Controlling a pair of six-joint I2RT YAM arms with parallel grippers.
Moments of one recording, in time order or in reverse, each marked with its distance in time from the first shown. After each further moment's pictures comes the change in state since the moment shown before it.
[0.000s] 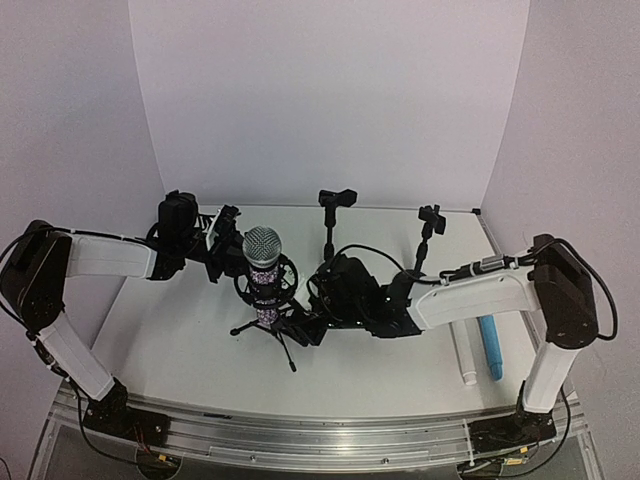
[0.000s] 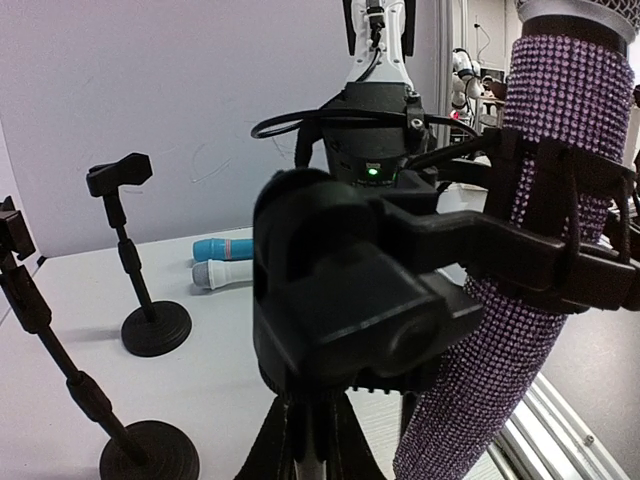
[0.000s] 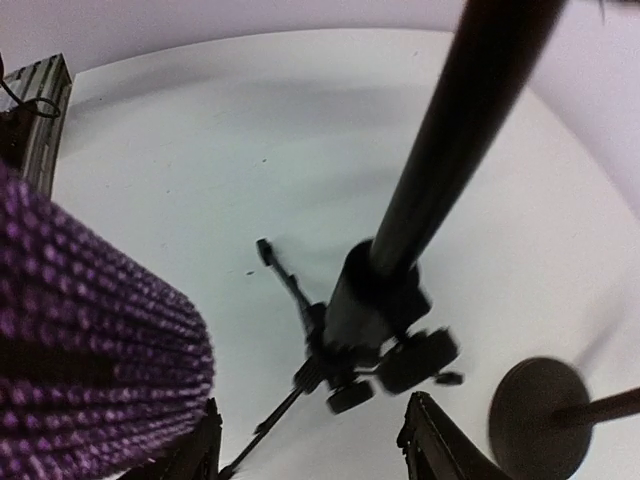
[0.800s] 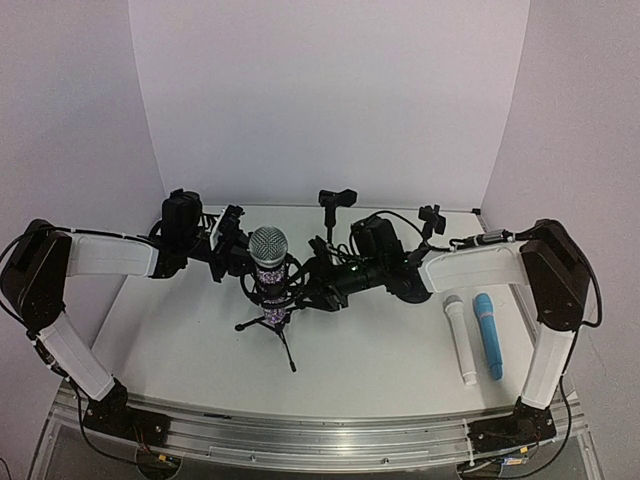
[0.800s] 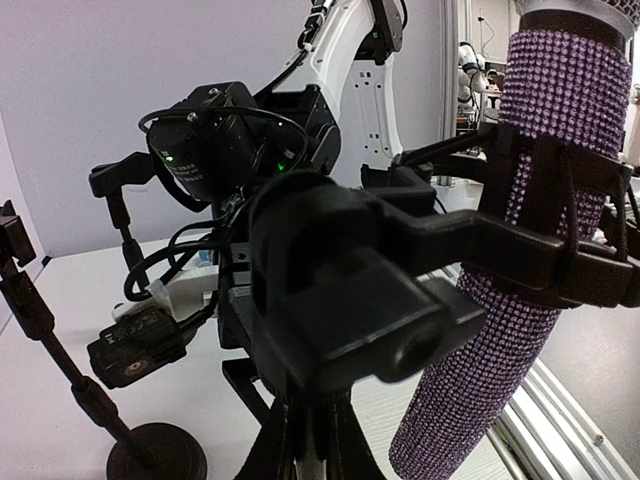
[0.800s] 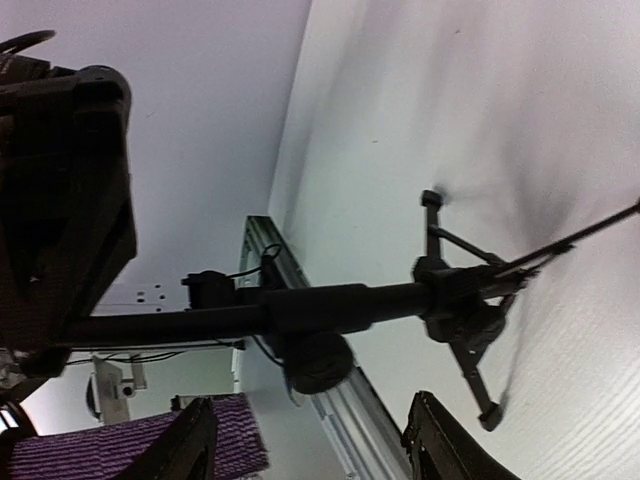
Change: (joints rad) left arm -0.018 0.003 0.024 -0.052 -0.027 0.045; right arm -0.276 0.041 0.035 0.078 -0.704 1.152
